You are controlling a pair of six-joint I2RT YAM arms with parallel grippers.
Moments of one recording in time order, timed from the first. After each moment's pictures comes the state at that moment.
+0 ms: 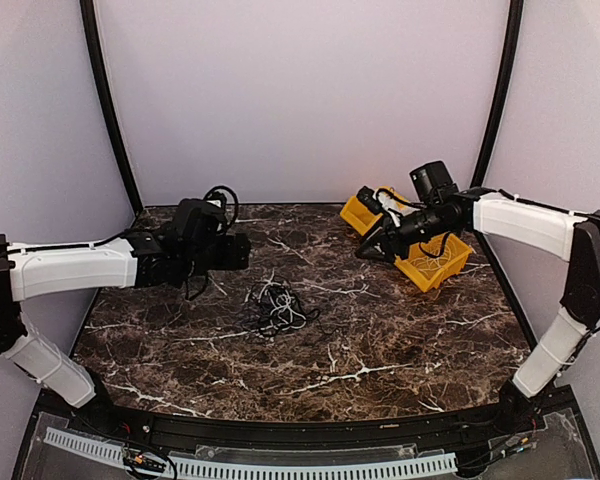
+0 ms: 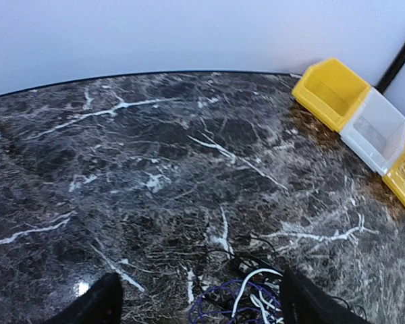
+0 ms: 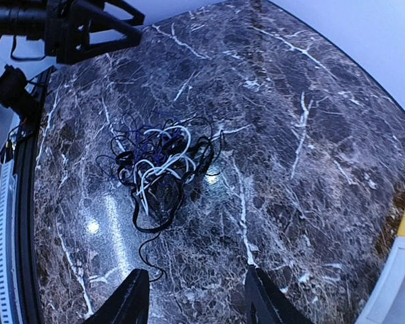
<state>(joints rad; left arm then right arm) -0.78 1.45 0.99 -0.15 -0.47 -0.49 0.45 1.61 1.27 -0.49 -0.72 -0.43</state>
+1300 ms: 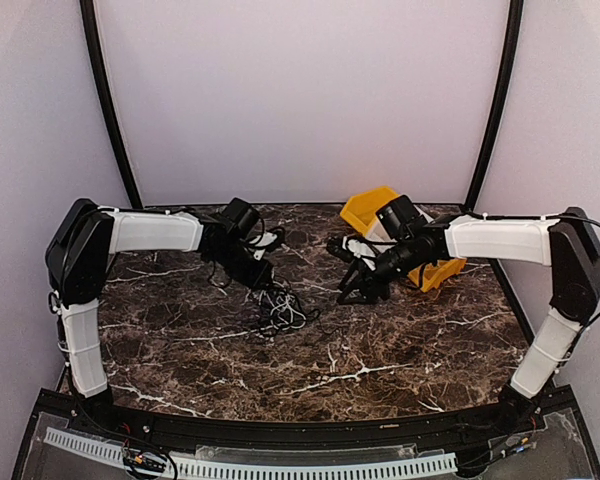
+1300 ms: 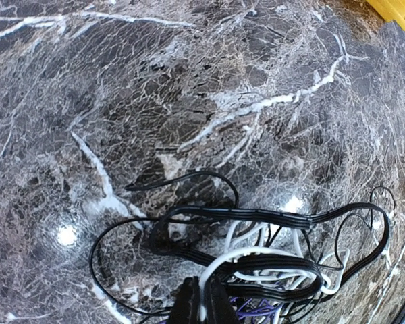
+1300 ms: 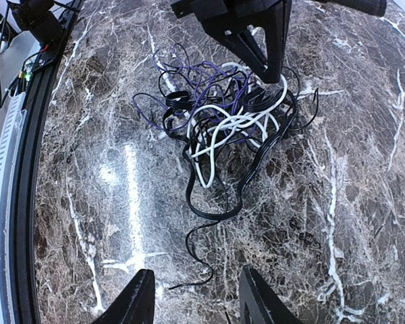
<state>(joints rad) -0.62 1.98 1.41 -0.51 0.26 -0.05 0.64 1.69 1.16 -0.45 -0.66 -0.53</state>
